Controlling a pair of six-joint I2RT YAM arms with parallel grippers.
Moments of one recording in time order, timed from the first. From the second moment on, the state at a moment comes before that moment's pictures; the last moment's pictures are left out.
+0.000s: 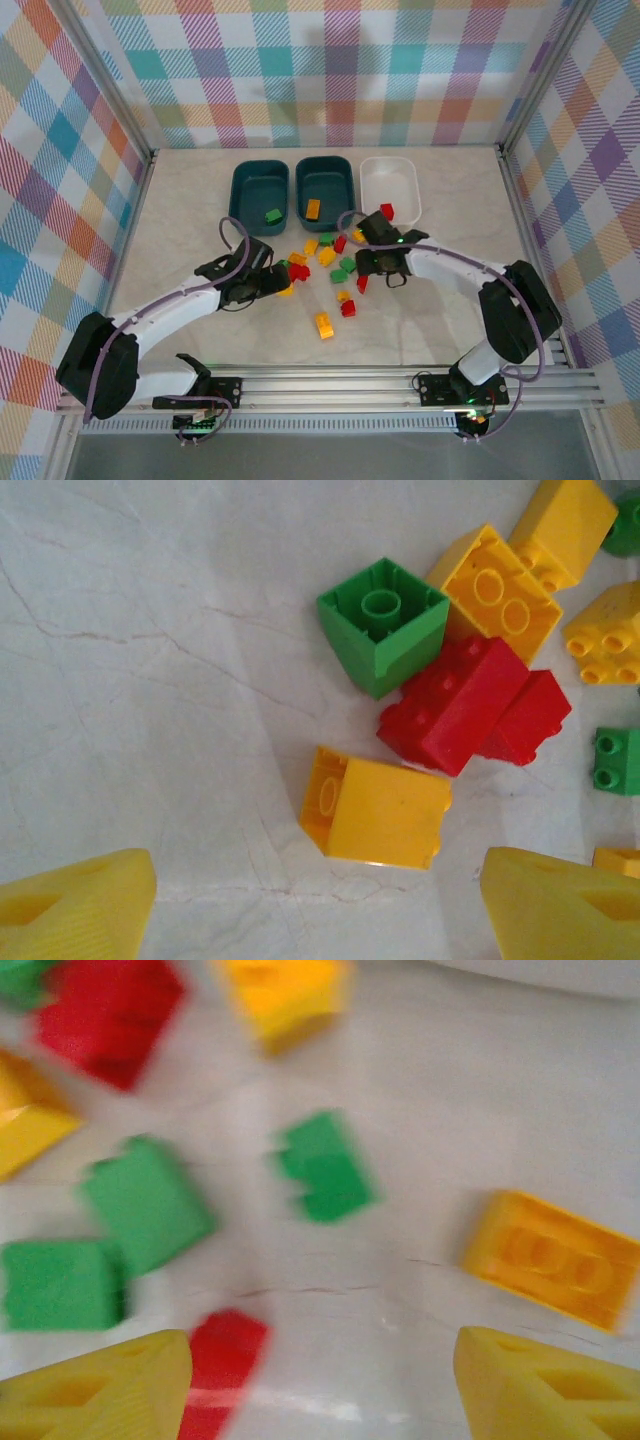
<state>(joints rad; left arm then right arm) -0.58 1.25 0.69 -0.49 -0.07 -0.83 0.61 1.55 0.97 -0.57 0.20 0.44</state>
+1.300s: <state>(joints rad) -0.58 1.17 0.71 -0.58 -0.20 -0.80 0.43 1.61 0.94 -0.44 0.23 0.59</state>
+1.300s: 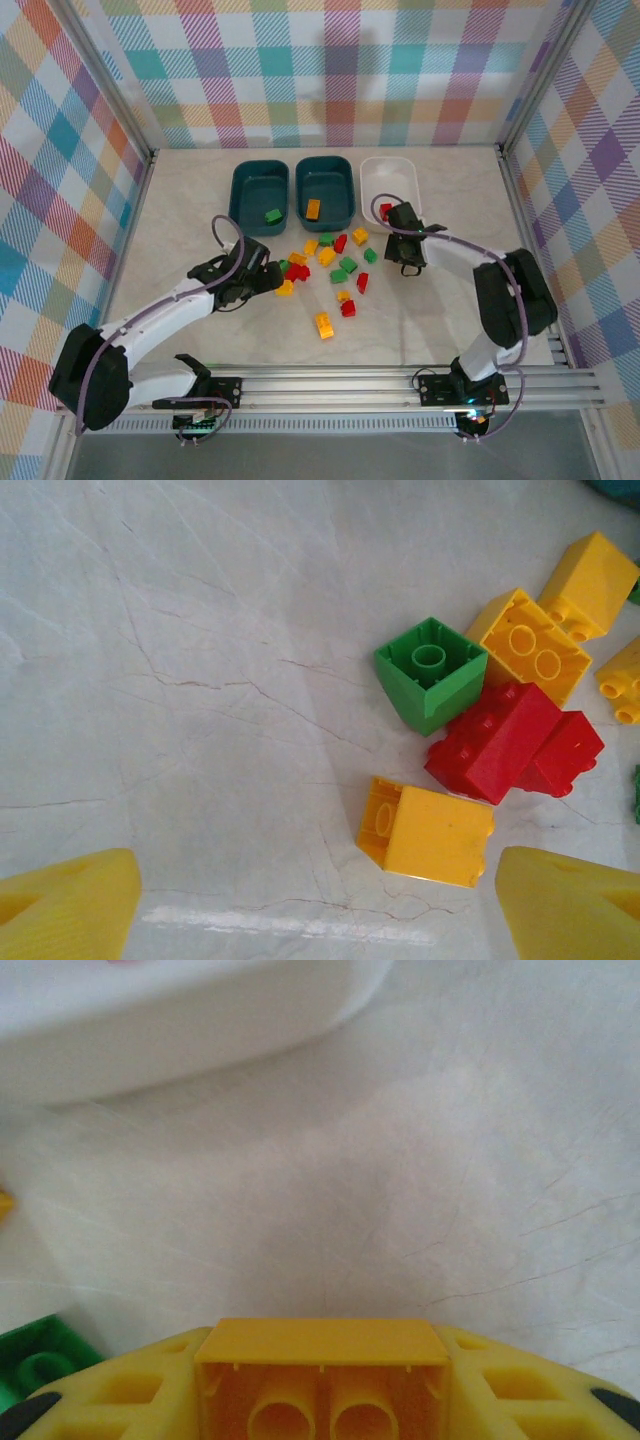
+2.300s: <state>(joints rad) -0.24 1.07 0.58 -0.57 0.05 -0.87 0.58 2.15 1.77 -0.50 0.05 0.34</state>
